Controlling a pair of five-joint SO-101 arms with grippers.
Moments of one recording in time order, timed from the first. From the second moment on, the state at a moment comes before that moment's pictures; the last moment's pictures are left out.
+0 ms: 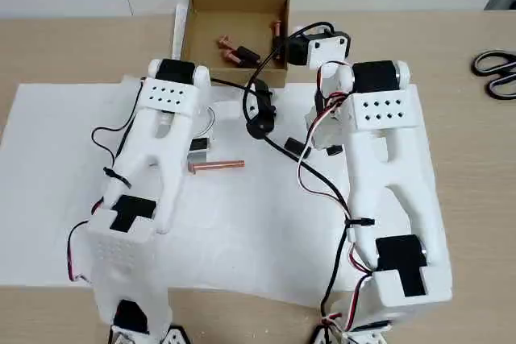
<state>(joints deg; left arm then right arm) 7.6 28.7 -23.0 99.3 -63.0 -9.8 4.3 -13.6 95.6 12.2</state>
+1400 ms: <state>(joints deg) 3.3 0.8 -4.1 87.5 50.4 1.2 -13.5 -13.6 95.6 12.2</state>
